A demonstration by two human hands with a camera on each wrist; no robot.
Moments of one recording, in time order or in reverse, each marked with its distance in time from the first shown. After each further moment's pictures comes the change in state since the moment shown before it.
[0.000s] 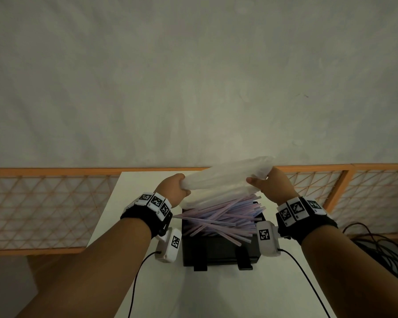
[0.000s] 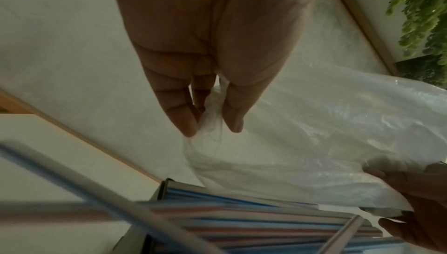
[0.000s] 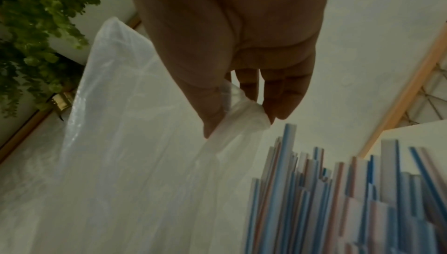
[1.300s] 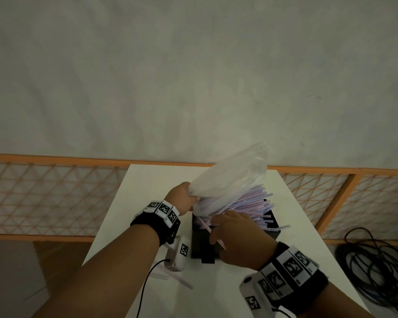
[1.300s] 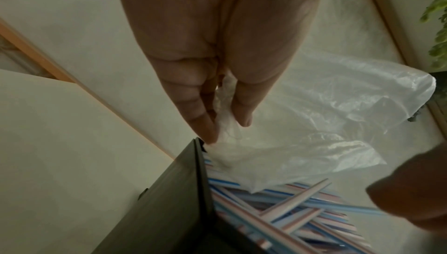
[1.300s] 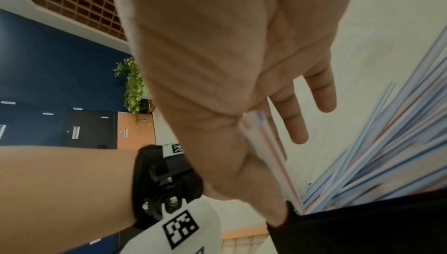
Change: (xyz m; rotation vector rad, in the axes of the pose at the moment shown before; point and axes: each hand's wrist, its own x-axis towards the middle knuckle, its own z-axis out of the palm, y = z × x) left_hand -0.019 -0.030 0.024 -0.218 -0.059 -0.060; right_hand -0.125 -0.060 0.072 -0.803 -0.542 -0.650
